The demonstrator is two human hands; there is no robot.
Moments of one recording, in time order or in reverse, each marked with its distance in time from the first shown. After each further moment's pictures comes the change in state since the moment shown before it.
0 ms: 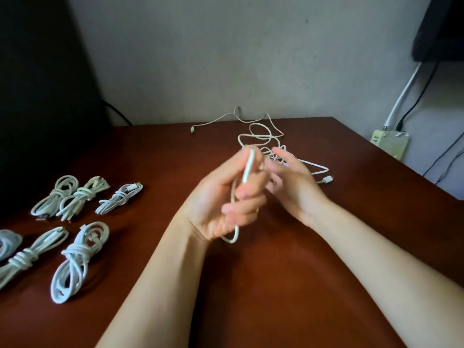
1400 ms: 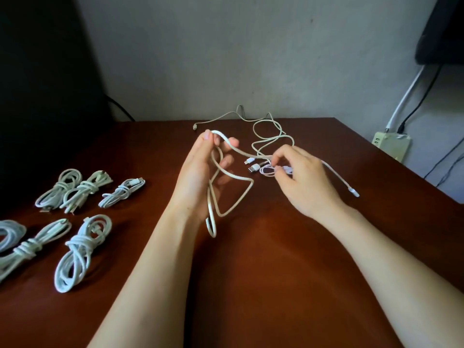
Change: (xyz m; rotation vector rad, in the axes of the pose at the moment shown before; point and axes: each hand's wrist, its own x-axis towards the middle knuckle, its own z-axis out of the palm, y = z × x) left_hand 0.002 0.014 -0.016 0.458 0.788 0.515; right_hand -0.011 -0.017 -0.017 -1.472 -0.017 -0.652
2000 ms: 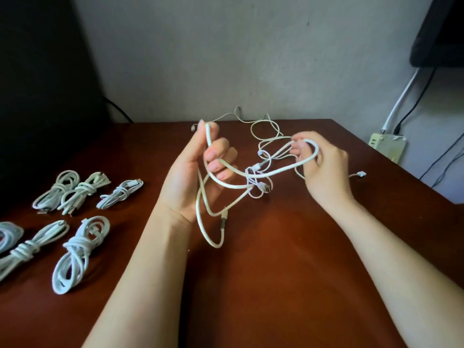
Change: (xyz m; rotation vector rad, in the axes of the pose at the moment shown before) left_hand -0.006 0.012 -0.005 -0.417 -0.462 -0.101; right_hand 0.010 0.026 -0.007 0.173 0.342 0.064
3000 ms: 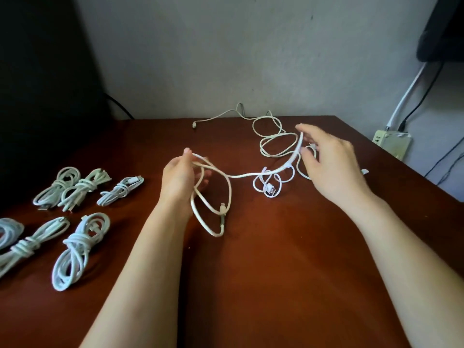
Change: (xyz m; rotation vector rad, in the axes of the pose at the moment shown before) left_hand 0.002 -0.002 -0.031 0.724 1.018 -0.031; right_hand 0.003 -0.020 -0.020 -0.337 -0.240 0.026
